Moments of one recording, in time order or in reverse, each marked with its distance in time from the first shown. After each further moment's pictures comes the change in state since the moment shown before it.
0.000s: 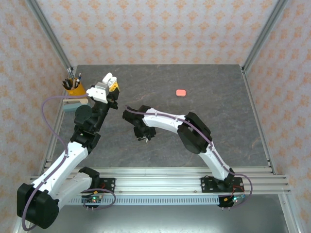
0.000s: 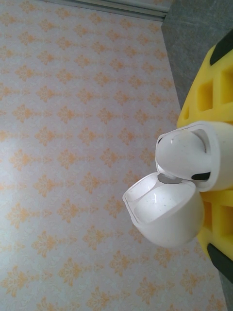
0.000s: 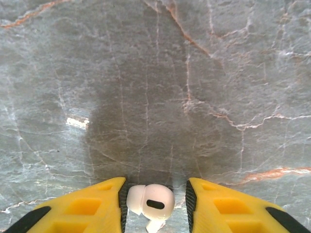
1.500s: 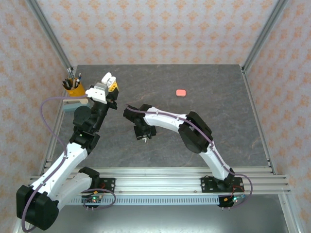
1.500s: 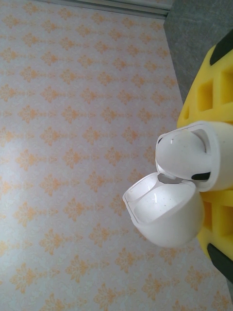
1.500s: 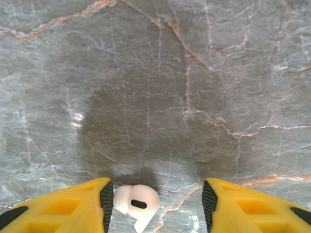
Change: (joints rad) left arm 0.000 -0.018 0.000 0.000 0.000 0.016; right arm -0.013 -0.010 0.000 0.016 -0.018 -0.033
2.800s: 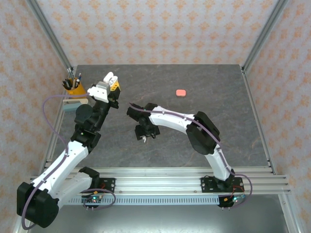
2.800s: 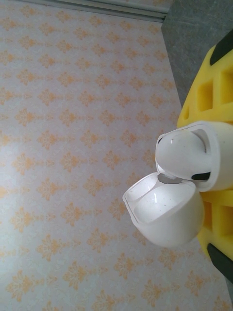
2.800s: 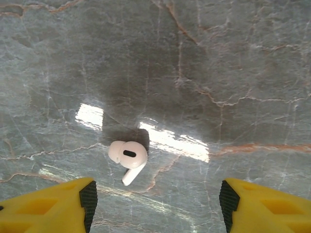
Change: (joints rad) left arm -0.010 0.026 0.015 0.002 0.000 0.000; right arm -0.009 -0.111 -0.093 0.032 -0.038 -0.058
